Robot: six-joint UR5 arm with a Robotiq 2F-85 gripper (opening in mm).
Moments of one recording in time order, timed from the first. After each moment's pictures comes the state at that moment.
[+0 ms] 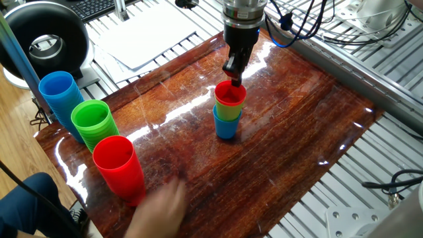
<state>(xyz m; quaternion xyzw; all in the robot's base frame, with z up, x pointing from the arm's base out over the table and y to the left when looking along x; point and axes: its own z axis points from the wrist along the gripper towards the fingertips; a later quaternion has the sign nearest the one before) 0.485 0.002 0.164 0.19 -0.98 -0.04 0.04</state>
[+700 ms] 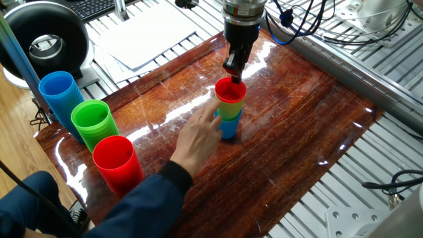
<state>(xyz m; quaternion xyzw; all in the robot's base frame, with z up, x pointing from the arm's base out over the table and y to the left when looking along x) 0.488 0.002 0.166 0.20 -0.98 -0.04 0.03</state>
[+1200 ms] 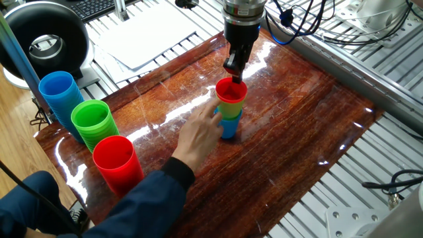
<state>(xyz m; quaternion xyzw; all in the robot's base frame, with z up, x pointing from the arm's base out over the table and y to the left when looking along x) 0.488 0.002 0.166 0.19 -0.98 -0.04 0.03</state>
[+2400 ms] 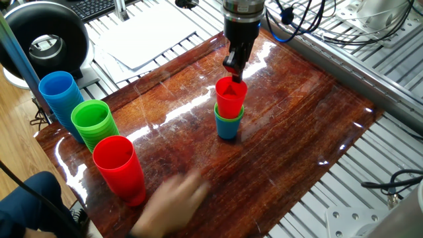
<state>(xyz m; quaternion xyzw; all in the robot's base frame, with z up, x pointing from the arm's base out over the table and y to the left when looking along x) 0.481 0.004 0.180 0.19 -0.98 -0.04 0.05</state>
